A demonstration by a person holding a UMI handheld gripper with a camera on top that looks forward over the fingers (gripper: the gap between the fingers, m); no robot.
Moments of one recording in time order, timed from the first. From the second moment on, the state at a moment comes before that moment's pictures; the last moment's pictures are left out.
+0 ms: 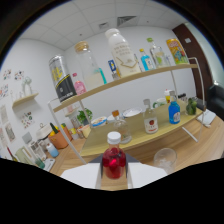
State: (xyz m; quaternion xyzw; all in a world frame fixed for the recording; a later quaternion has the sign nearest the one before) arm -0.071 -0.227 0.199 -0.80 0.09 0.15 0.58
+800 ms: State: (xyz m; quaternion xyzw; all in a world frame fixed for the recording) arm -0.026 -0.206 0.205 -0.45 0.53 0.64 0.32
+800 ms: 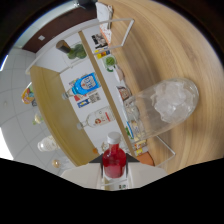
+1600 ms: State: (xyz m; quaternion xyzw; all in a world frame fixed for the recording) arm -0.079 -0.213 0.226 -0.75 0.14 0.21 0.61
